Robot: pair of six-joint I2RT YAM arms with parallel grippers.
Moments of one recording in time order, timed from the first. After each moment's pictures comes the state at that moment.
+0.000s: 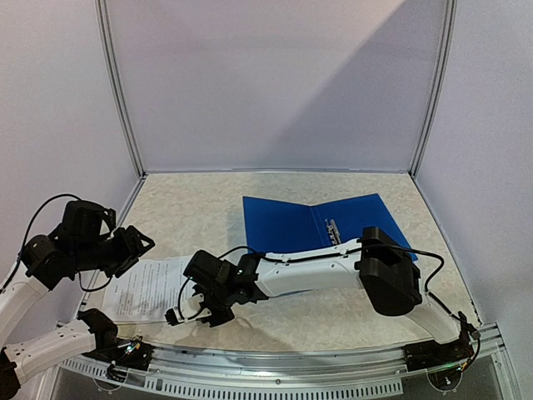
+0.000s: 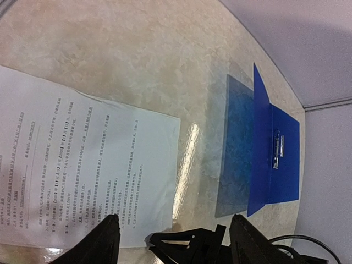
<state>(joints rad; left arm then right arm) -0.47 0.61 0.68 -0.83 -0.04 -0.97 1.33 2.45 1.96 -0.46 -0.10 -0.79</state>
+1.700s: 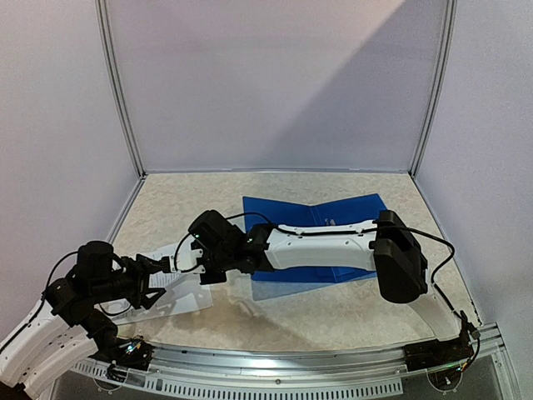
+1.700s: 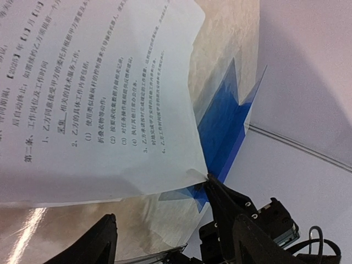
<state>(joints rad) -0.47 0.34 0.25 -0.53 0.20 -1.59 1.24 2.39 2.02 -0.32 0.05 -0.73</state>
